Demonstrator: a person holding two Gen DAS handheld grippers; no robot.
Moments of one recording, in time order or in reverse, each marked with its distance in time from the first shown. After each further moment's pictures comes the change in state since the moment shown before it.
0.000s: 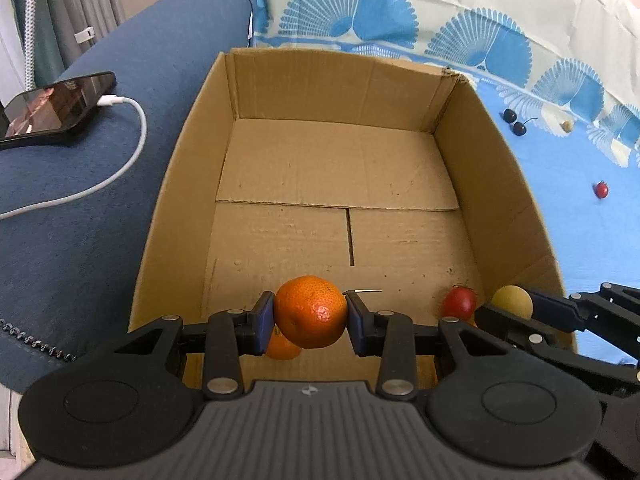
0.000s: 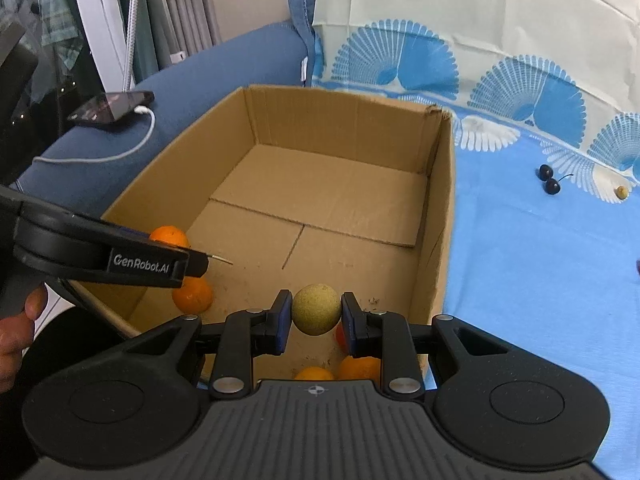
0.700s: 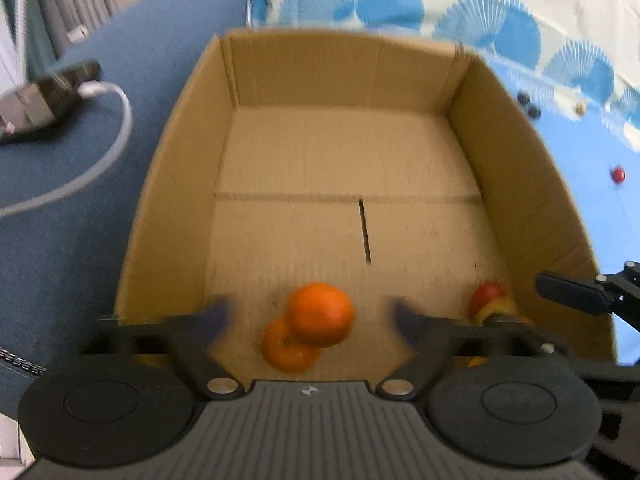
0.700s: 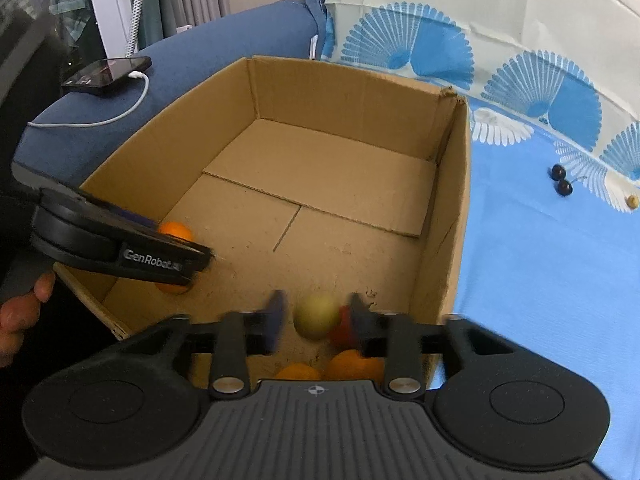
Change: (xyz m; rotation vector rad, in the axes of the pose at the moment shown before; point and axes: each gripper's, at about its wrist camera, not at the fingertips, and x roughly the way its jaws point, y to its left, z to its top) left arm 0.021 -0.001 0.000 0.025 -0.022 0.038; right arm 0.018 0.000 -0.002 -0.079 0.012 -0.011
